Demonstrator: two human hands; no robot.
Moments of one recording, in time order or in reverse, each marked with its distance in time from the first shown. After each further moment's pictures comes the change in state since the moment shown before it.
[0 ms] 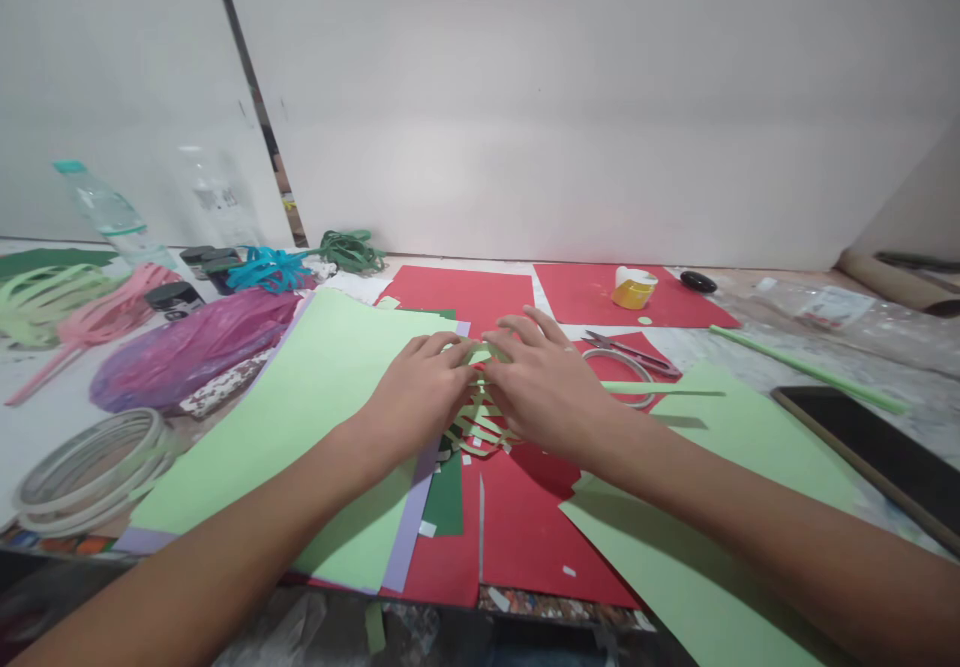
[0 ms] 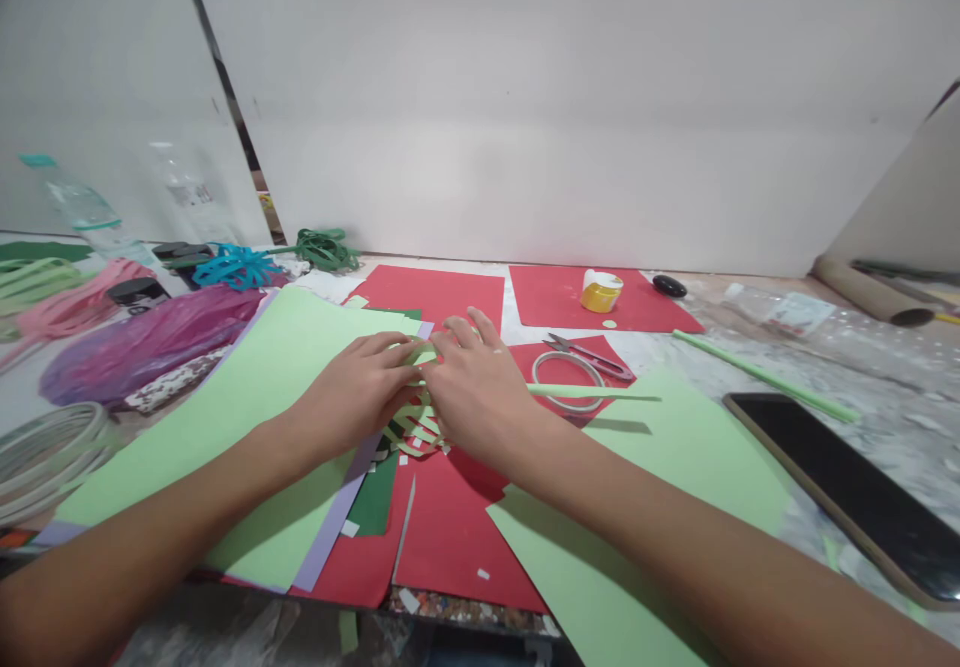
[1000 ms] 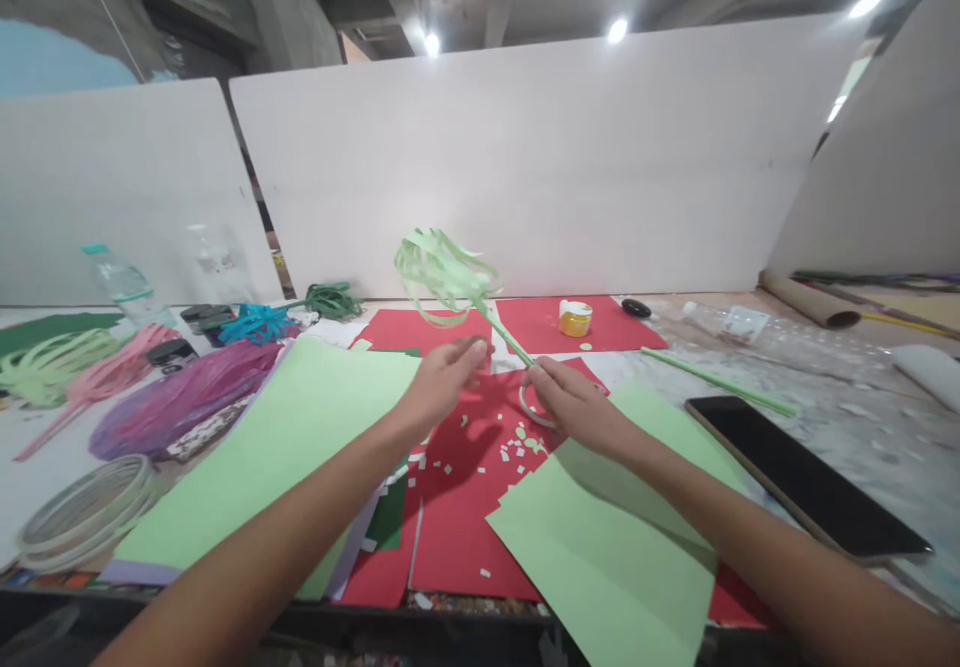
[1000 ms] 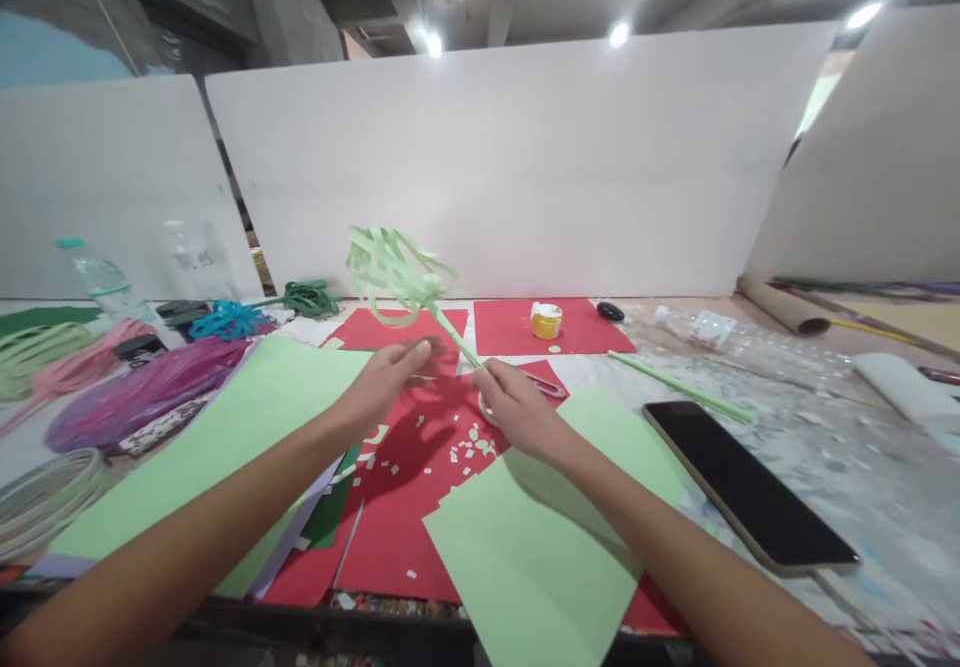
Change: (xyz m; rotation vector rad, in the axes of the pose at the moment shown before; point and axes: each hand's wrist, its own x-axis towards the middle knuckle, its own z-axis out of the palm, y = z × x) left_hand 0.082 0.049 -0.010 -1.385 0.183 -0.536; right_hand -0.080 0.082 0.008 1.209 0.079 0.591
